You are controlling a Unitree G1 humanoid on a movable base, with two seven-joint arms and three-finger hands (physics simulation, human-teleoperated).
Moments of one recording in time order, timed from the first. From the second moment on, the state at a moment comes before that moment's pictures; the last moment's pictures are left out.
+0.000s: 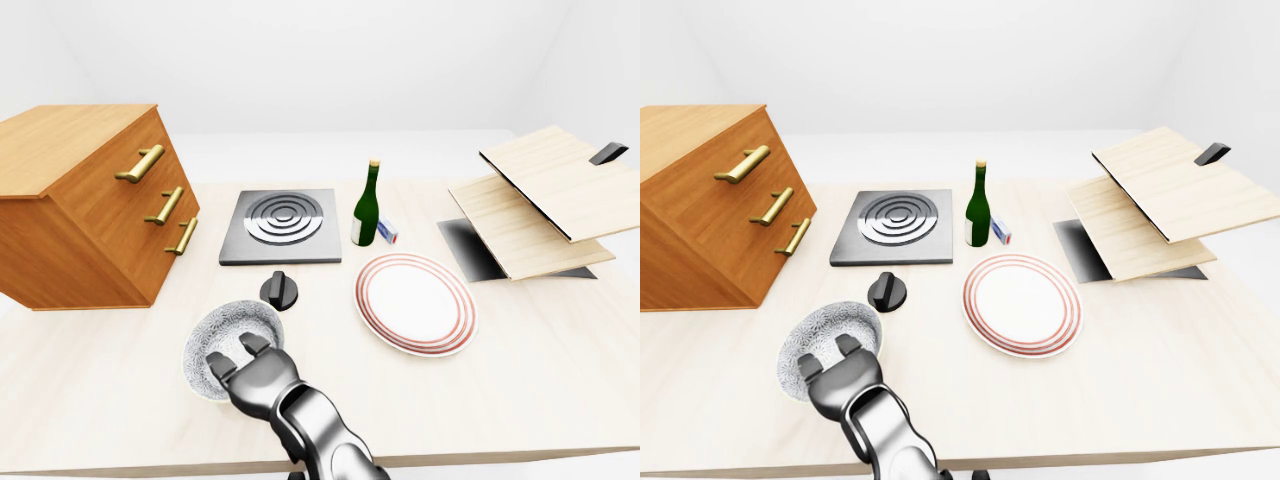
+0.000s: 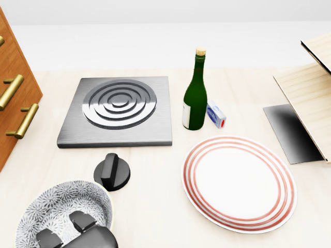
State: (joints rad) left arm -0.08 0.65 0.96 0.03 -0.38 0.09 0.17; right arm 0.00 0.27 0.80 -0.02 -1.54 0.09 0.70
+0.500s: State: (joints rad) left arm -0.08 0.65 0.96 0.04 -0.38 0.09 0.17; right arm -0.02 0.27 0.75 0.02 -1.53 0.09 0.70
